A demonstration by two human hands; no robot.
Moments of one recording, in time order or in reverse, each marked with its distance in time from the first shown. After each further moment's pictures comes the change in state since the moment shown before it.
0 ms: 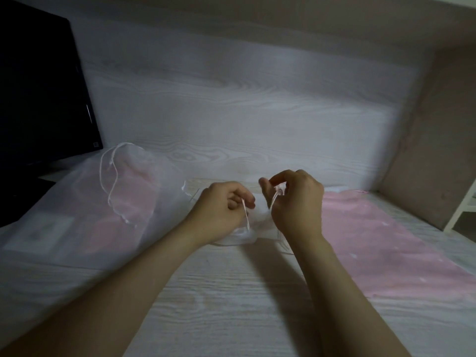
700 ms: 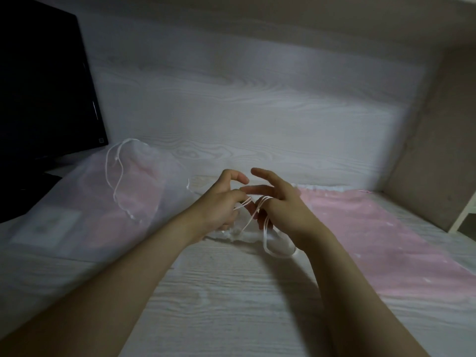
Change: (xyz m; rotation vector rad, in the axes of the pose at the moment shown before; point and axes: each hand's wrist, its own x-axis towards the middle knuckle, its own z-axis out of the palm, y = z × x) left_hand 0.002 0.009 -0.014 -0.290 -0.154 -0.275; right_hand -0.004 -0.016 -0.014 0.716 -0.737 0.417
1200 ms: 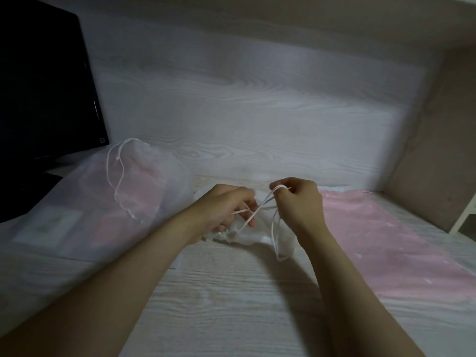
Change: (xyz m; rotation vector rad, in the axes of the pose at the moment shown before) left_hand -0.004 0.002 -0.004 0.086 -0.112 -0.027; right_hand 0.007 0.006 -0.005 -0.247 0.499 0.007
